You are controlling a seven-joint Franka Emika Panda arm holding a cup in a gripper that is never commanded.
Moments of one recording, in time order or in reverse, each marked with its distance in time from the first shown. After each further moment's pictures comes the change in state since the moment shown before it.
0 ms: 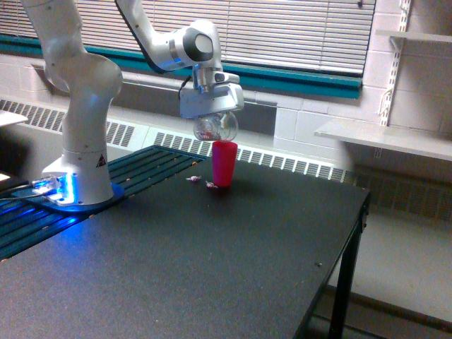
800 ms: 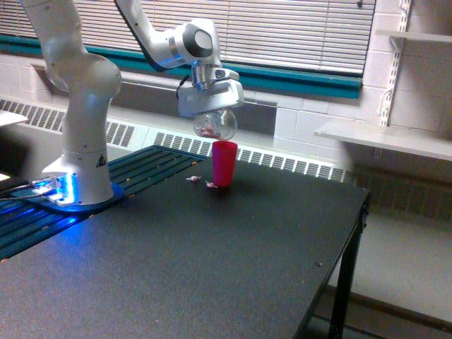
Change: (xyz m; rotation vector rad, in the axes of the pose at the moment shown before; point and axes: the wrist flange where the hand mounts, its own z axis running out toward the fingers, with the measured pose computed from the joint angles) arm -0.005 -0.003 -0.007 -0.059 -0.010 -0.076
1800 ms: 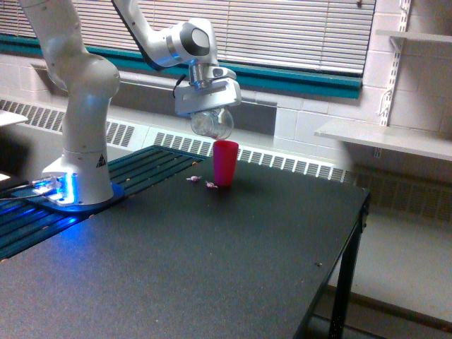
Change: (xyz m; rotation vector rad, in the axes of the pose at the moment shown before) arm -0.004 -0.007 -0.005 -0.027 -0.008 -0.040
